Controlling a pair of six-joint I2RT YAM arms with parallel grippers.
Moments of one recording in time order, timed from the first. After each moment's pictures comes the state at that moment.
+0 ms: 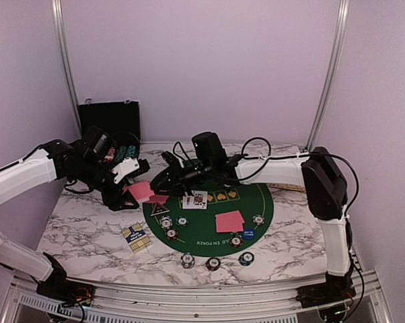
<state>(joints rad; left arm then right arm) -0.57 1.30 1.12 -0.84 0.28 0.47 0.85 2.16 1.66 0.06 -0.92 0.96</state>
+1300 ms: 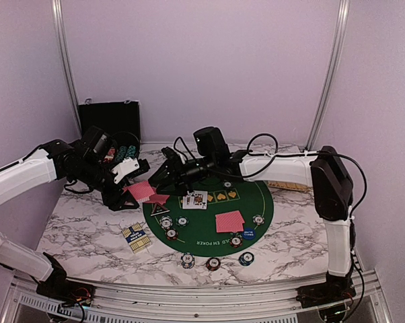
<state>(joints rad) -0.57 1.30 1.12 -0.84 0.28 0.47 0.85 2.11 1.66 0.02 -0.93 0.96</state>
